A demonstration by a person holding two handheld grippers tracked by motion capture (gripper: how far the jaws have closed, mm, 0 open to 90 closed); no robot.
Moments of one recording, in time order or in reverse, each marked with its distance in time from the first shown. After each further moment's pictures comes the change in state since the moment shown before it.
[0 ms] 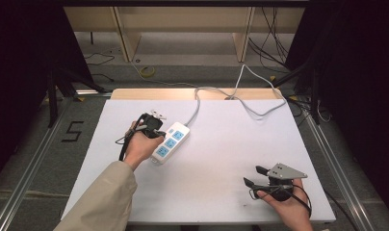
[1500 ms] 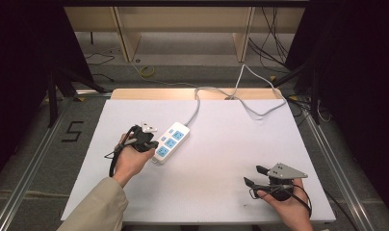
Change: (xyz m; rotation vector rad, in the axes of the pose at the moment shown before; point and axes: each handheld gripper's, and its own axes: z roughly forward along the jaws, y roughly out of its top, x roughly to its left) left arm -0.003 -0.041 -0.021 -0.044 0.005 -0.005; right arm -0.001 0.000 0.000 -0.001 -0.007 0.003
